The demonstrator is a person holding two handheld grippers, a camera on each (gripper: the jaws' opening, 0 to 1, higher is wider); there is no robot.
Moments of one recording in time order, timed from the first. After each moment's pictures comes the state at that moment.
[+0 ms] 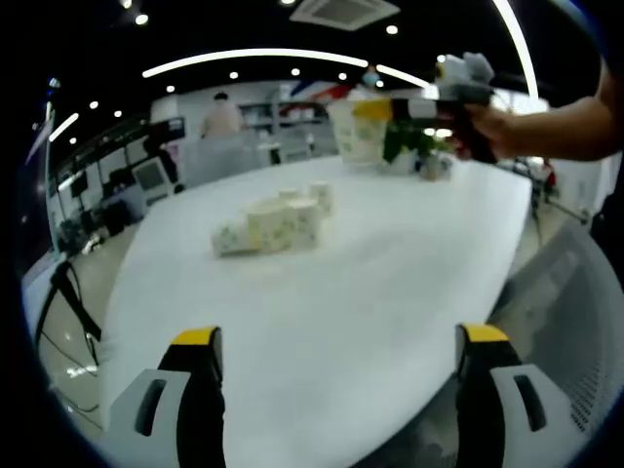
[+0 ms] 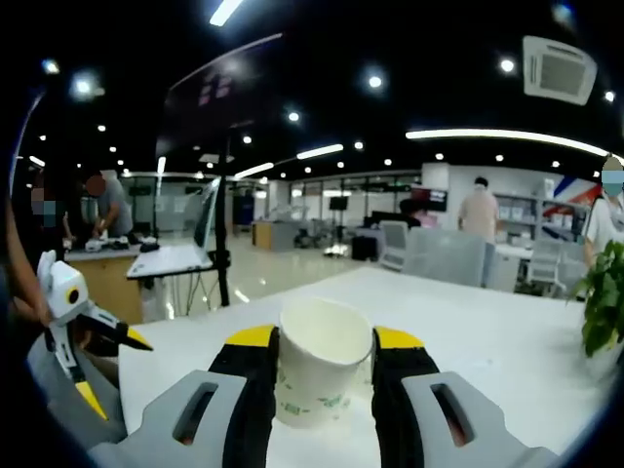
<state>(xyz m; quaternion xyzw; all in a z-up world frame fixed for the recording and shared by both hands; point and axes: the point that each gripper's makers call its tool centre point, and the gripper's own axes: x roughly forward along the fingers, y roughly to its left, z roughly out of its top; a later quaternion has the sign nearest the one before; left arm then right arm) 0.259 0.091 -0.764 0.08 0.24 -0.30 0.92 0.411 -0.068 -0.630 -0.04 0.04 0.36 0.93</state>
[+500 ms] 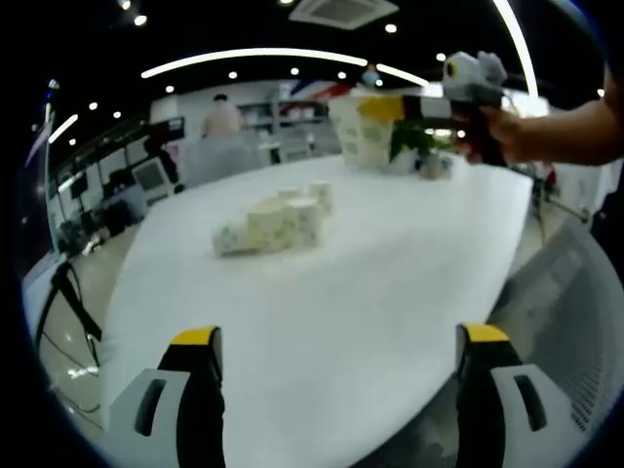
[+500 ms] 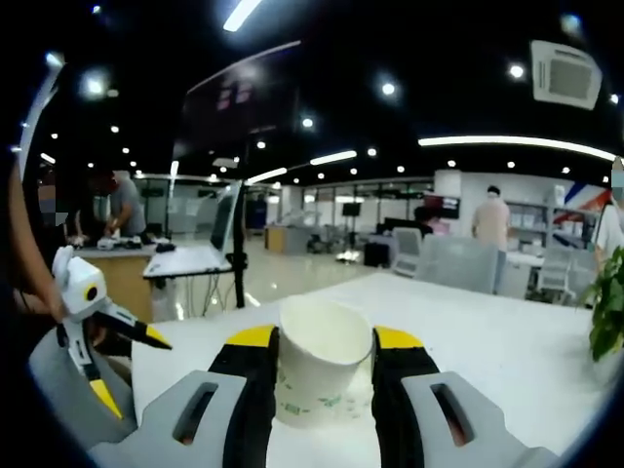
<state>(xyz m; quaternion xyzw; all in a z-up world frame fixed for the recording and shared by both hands) 0.259 0.091 -0.764 0.08 0.23 -0.30 0.92 0.385 -0.053 -0.631 -0.04 0.02 0.39 0.92</state>
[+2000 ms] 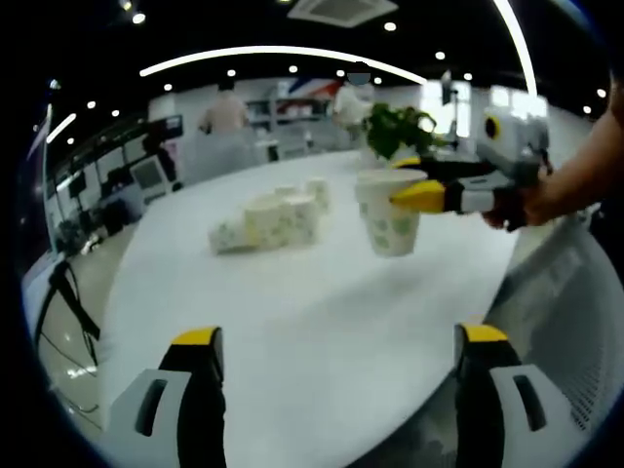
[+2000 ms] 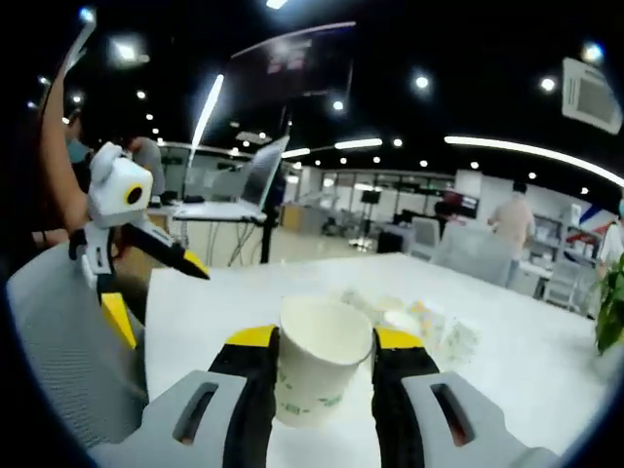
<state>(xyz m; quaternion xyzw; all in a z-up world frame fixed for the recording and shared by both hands) 0.259 0.088 -0.767 0.09 0.24 -0.31 0.92 0.325 -0.029 -0.730 -0.11 0.04 0.41 0.90</state>
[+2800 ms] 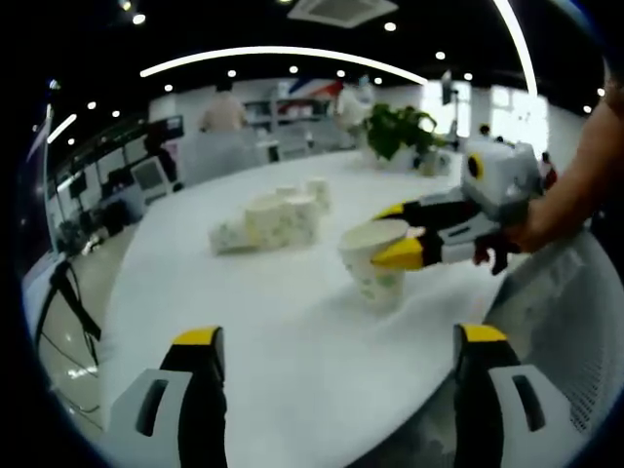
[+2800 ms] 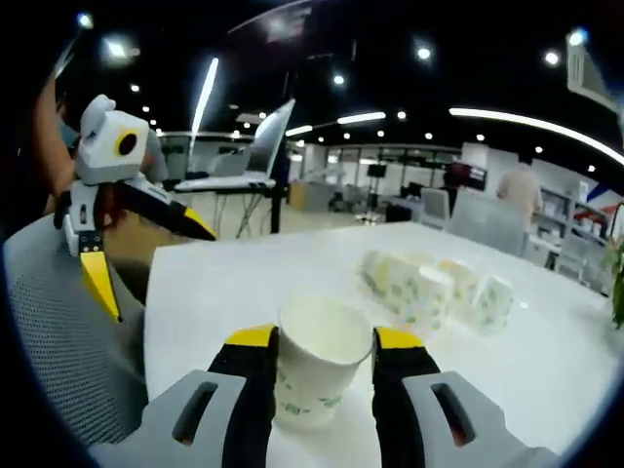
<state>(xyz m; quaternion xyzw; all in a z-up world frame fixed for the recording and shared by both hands) 0.258 0.090 -0.767 0.09 0.24 -0.30 0.92 0.322 -0.005 -0.781 -0.11 0.10 0.42 0.90</state>
